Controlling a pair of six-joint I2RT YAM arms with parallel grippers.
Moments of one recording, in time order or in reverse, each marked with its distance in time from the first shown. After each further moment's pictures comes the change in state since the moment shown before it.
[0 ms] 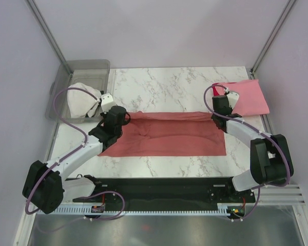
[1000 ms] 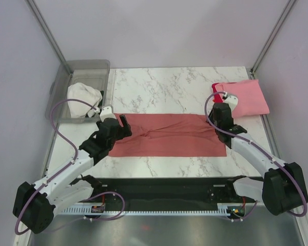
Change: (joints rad) left arm -0.014 -0.250 -0.164 -0.119 0.291 -0.024; right arm 0.110 -0.302 -0.158 0.036 -0.064 0.011
